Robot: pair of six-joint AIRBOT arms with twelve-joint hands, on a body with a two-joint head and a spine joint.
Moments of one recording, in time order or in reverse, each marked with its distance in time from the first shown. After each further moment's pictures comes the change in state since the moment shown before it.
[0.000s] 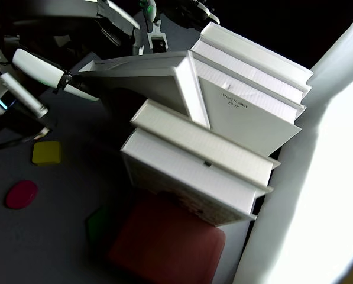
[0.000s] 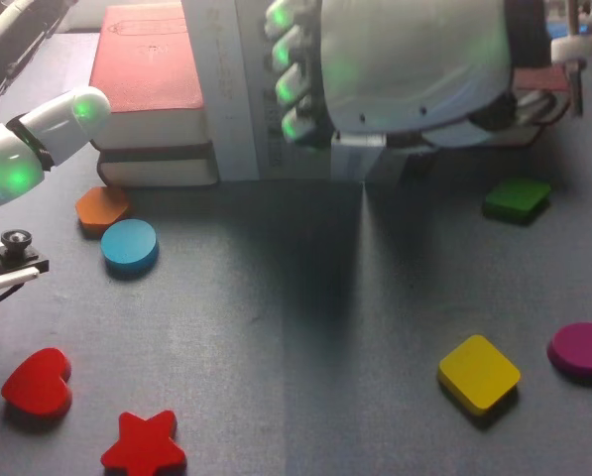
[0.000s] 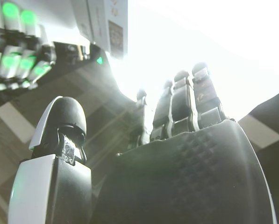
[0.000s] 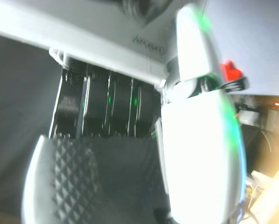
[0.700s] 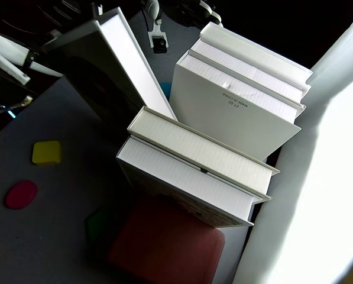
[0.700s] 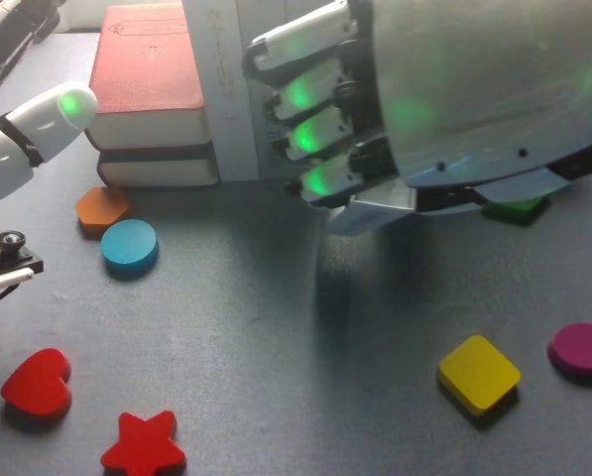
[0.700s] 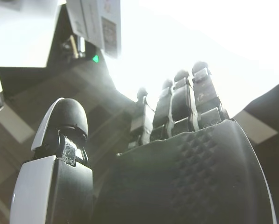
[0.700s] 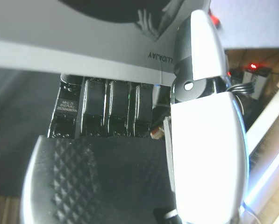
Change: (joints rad) left arm 0.014 0.000 0.000 -0.023 -0.019 -0.001; right arm 0.048 0.150 -0.108 0.170 0.224 -0.074
